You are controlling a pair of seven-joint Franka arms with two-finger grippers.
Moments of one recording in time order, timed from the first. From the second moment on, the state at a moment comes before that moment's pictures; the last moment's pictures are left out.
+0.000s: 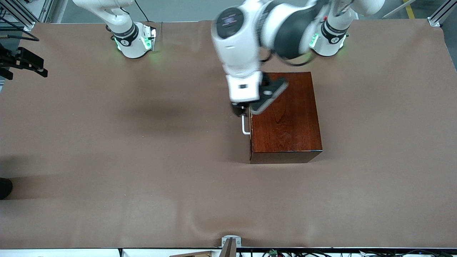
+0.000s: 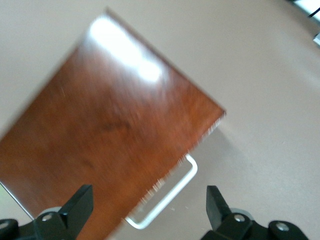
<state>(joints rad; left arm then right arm) -0.90 0.51 0.30 -1.08 0.05 1.51 -1.32 0.03 -0.03 -0.06 -1.46 -0.02 1.34 -0.12</state>
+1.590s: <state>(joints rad) -0.43 0.20 0.28 -1.18 0.04 1.38 -0.18 0.03 -0.03 -0.06 -1.46 0.03 1.33 -0.12</state>
